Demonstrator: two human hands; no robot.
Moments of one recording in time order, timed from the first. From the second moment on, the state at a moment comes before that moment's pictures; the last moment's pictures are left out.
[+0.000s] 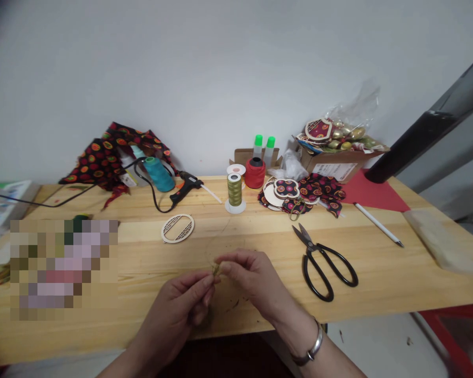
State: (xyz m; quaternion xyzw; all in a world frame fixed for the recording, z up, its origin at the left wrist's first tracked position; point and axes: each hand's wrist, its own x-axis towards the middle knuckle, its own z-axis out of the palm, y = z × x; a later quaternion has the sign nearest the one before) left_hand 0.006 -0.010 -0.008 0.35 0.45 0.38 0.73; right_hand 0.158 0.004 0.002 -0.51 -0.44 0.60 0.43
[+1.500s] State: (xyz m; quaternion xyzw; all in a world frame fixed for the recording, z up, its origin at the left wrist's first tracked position) left_hand -0.030 -0.009 0.040 0.45 0.39 0.55 0.59; right_hand 0.195 0.024 -0.024 -0.58 -0.78 0.07 0.23
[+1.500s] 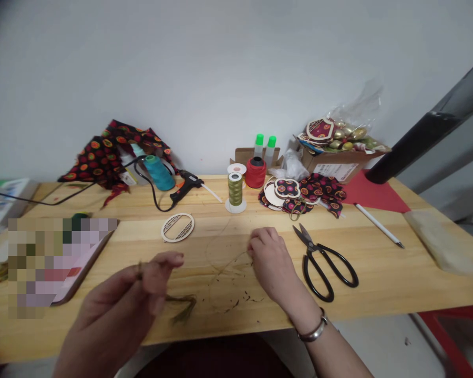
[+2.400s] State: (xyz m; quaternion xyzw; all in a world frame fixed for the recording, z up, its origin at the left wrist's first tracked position) left_hand -0.001 0.012 0.014 0.36 0.46 0.42 0.70; right_hand 0.187 0.014 -0.003 -0.64 -0.74 0.11 0.19
